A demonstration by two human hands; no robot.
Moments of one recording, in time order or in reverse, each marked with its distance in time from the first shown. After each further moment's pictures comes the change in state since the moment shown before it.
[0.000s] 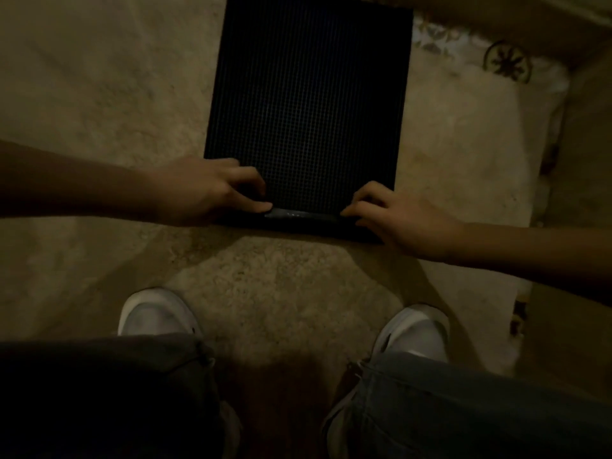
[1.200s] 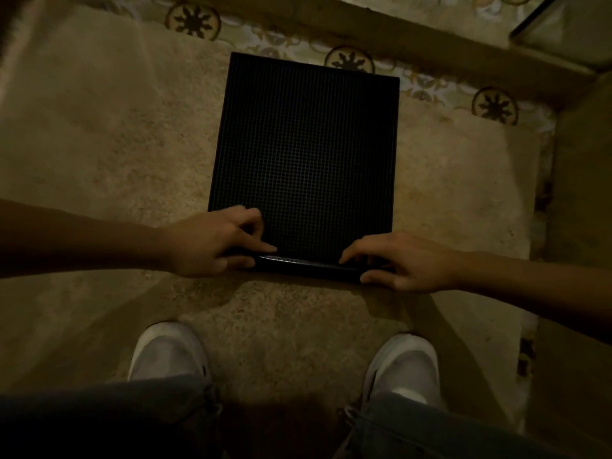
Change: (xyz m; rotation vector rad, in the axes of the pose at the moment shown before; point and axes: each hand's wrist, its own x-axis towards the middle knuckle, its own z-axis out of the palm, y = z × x) left_hand 0.008 0.000 0.023 -0.417 0.026 -0.176; right_hand 0.001 0.028 0.001 0.450 -0.169 -0.014
